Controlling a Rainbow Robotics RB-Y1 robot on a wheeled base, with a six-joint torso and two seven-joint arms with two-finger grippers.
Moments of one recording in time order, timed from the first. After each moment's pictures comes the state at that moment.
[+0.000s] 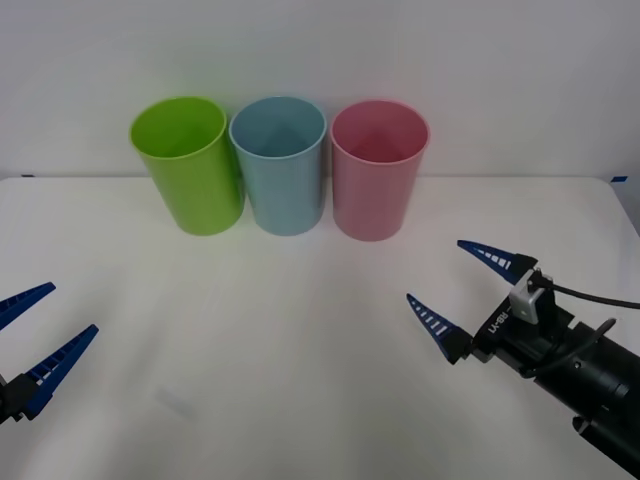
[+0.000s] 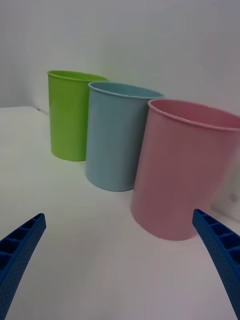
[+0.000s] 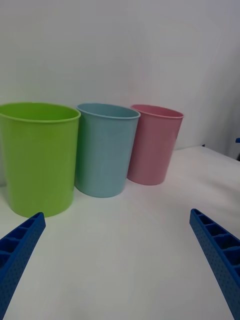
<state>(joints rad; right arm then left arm) 0.23 -0.45 0.01 -1.81 1.12 -0.70 0.28 0.35 0.40 0.52 -1.66 -0.96 -1.22 0.00</state>
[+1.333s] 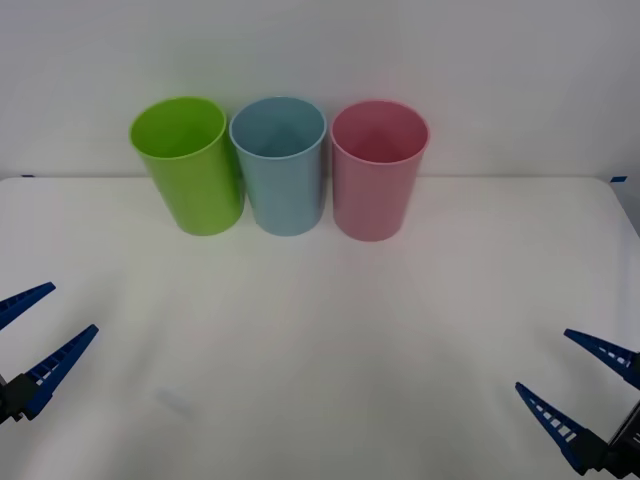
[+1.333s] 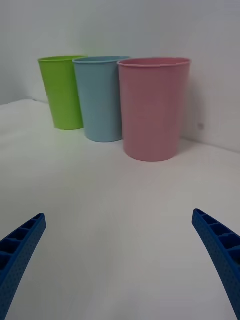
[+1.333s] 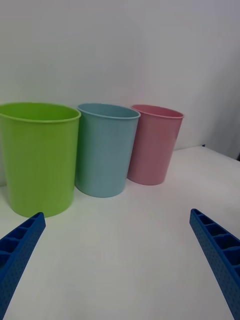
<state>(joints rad) 0.51 -0.44 -0.31 -1.72 0.95 -1.07 0.28 0.35 0.40 0.52 -1.66 -0.96 -1.22 0.00</state>
